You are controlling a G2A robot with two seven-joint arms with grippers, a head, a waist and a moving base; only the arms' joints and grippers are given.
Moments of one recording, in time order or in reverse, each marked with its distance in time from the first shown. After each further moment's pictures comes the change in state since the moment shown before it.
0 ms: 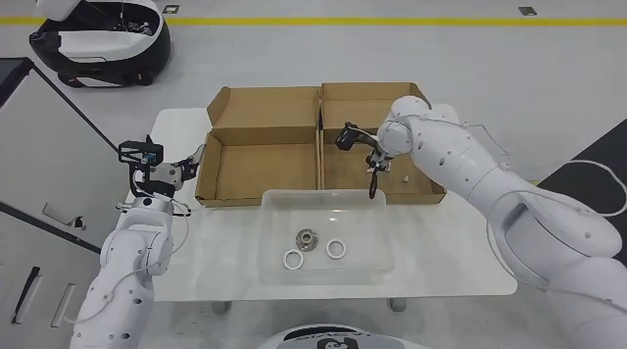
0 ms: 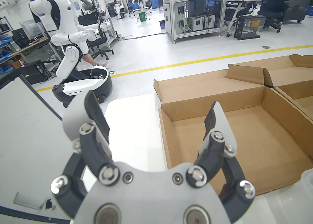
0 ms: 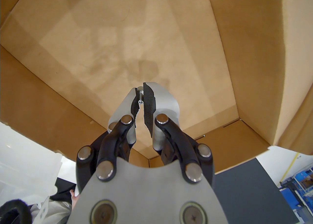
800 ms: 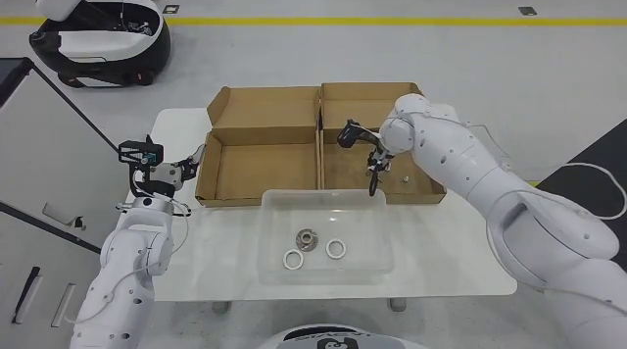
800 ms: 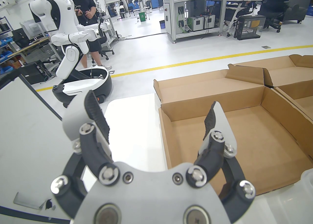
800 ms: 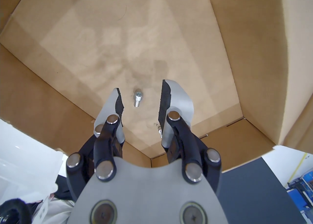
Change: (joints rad) left arm 0.000 0.000 0.000 0.000 0.000 0.000 0.000; right arm -0.012 -0.006 0.063 0.019 0.001 -0.009 0.022
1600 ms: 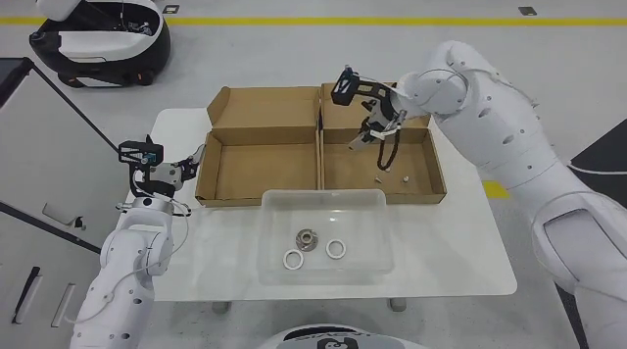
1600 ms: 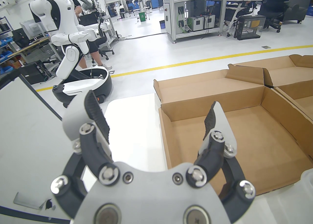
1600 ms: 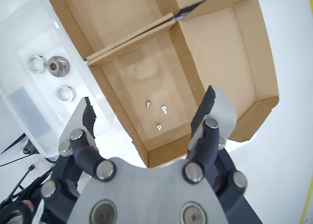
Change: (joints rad) left arm 0.000 0.000 0.000 0.000 0.000 0.000 0.000; right arm -0.012 0.168 0.327 -0.505 0.197 -0.054 0.165
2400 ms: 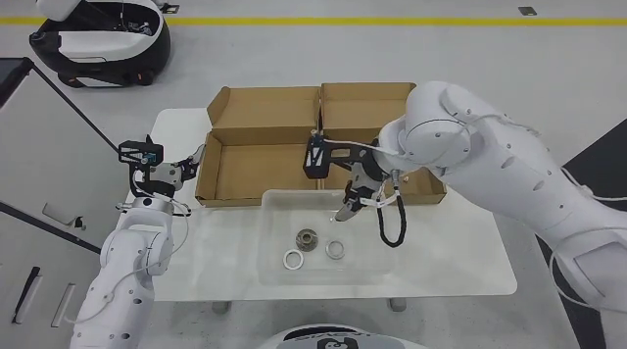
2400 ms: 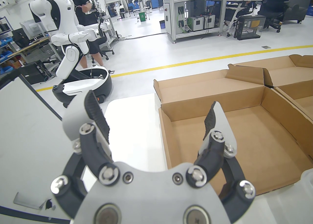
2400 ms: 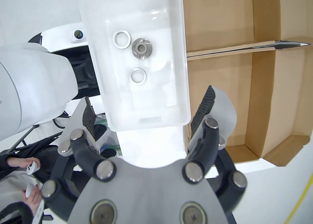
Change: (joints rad) left arm 0.000 0.000 0.000 0.000 0.000 0.000 0.000; right arm -0.045 0.117 -0.106 -0.457 0.238 0.136 0.136
